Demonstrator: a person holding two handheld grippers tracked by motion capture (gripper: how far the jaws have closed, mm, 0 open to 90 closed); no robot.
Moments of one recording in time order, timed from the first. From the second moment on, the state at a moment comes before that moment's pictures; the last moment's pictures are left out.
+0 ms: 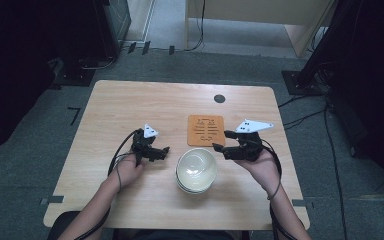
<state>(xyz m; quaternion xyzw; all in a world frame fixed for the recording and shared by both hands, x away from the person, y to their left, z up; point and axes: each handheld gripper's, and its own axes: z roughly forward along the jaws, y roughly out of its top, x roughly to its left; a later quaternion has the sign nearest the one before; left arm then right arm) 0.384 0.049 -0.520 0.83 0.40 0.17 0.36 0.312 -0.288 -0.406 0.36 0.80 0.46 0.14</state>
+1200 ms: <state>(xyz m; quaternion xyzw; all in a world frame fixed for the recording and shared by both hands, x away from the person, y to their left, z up) 0.384 0.049 -0.520 0.83 0.40 0.17 0.36 0.303 -0.254 -0.407 0.31 0.82 0.47 0.10</state>
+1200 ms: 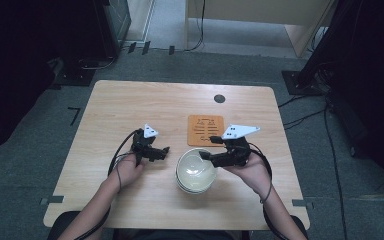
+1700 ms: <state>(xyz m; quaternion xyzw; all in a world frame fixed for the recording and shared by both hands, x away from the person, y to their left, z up) 0.384 0.049 -0.520 0.83 0.39 0.17 0.36 0.309 -0.246 -0.425 0.30 0.82 0.48 0.08</state>
